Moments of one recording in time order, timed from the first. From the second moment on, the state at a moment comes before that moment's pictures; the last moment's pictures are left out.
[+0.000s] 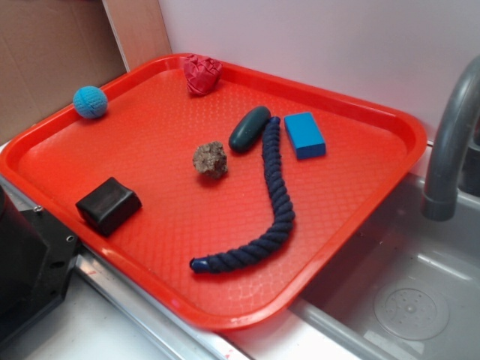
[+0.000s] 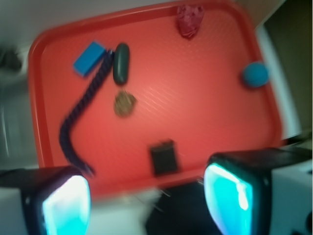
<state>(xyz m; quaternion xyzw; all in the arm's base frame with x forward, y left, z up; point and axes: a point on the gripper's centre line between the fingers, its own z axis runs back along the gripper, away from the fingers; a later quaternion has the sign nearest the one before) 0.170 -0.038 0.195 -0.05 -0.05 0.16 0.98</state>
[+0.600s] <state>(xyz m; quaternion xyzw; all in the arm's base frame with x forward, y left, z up) 0.207 -0.058 0.179 -0.06 -0.02 0.28 0.96</state>
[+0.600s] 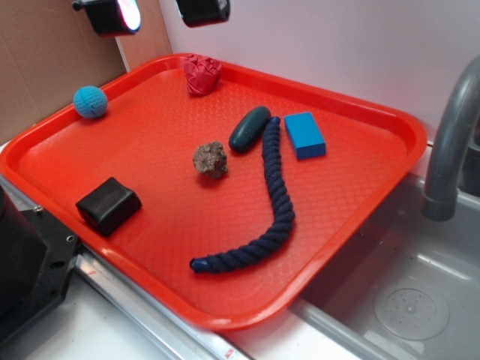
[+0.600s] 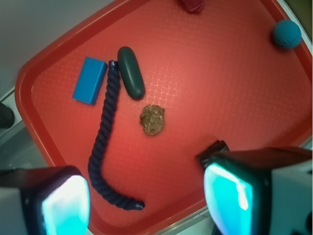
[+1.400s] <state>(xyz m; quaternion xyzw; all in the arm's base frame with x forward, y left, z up) 0.290 -0.105 0.072 0.00 -0.08 0.30 0.95</state>
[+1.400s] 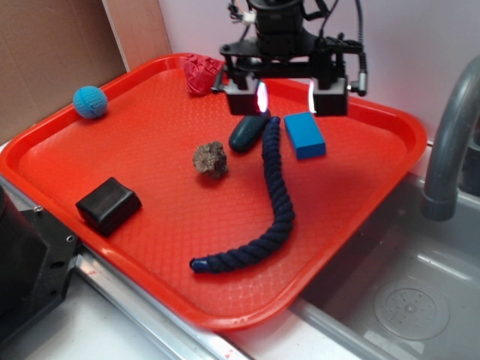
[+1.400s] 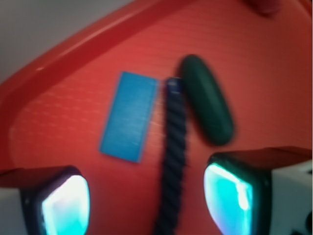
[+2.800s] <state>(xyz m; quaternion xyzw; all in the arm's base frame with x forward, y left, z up) 0.309 -0.119 0.028 -0.04 0.01 0.19 0.98</state>
